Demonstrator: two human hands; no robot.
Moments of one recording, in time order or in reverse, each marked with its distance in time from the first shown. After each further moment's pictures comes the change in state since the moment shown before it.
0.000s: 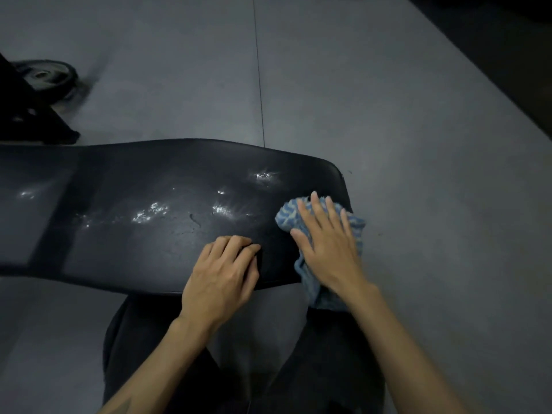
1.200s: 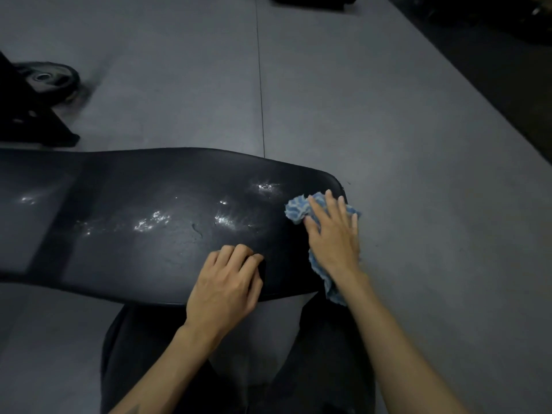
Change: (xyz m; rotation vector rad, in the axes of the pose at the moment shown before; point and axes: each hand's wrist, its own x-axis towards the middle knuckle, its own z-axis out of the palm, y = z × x) left_hand 0.006 0.004 0.000 0.049 0.000 -0.007; right_hand 0.043 0.005 -0.003 0.053 0.033 0.232
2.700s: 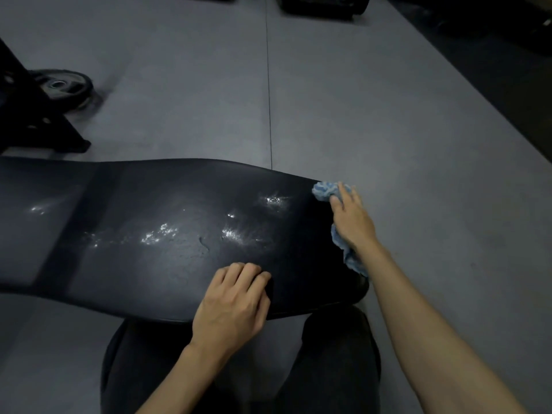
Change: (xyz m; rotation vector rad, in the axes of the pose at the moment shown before) left_hand -0.002 -0.002 0.006 0.010 0.015 0.029; right_hand 0.085 0.025 -0.019 0.314 -0.091 0.162
